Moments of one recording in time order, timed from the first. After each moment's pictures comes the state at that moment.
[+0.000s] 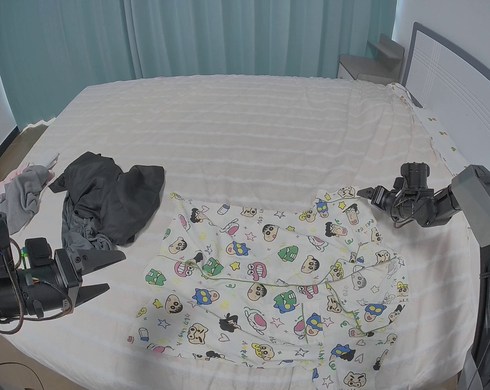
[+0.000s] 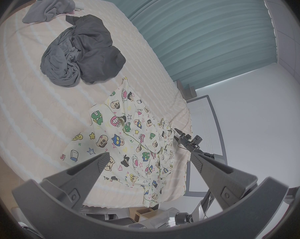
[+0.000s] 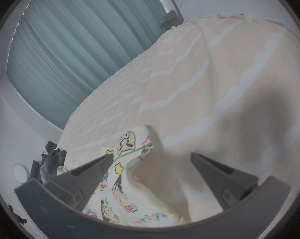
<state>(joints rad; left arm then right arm) -0.11 1.23 -0.35 -0.43 -0.51 -0.84 -0.01 2.45 -1.50 -0.46 0.21 0.48</state>
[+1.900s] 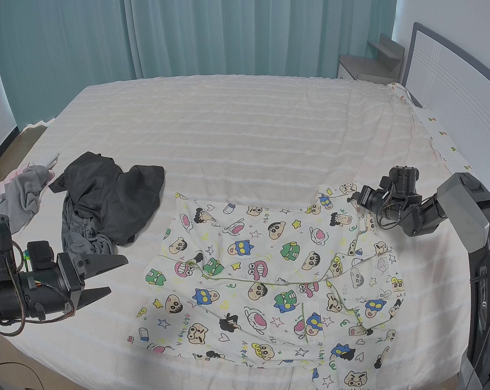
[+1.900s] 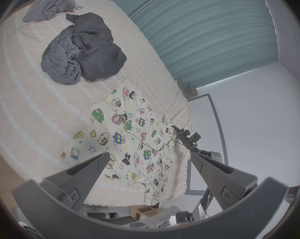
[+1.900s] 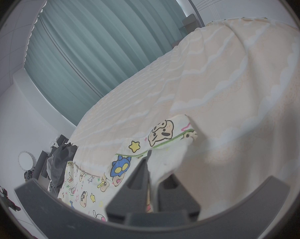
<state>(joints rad) -0.12 1.24 -0.34 -0.43 -0.51 -0.83 0.04 2.53 -1.52 -0.65 0.26 0.46</state>
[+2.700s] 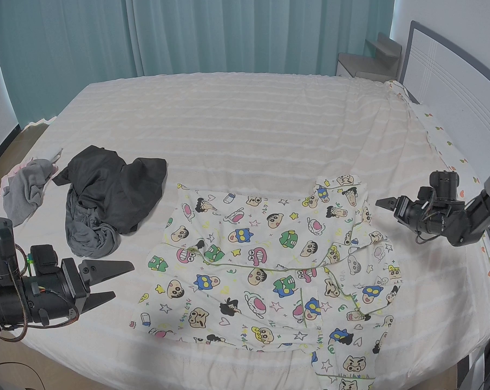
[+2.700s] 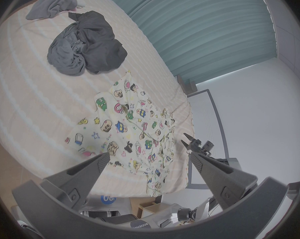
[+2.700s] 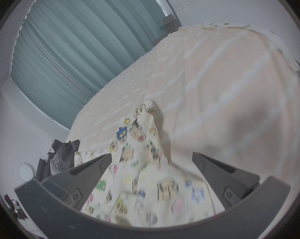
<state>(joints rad) -0.17 1.23 -0.33 -0.43 -0.47 -0.84 -0.05 2.14 -0.98 -0.67 0.26 0.49</state>
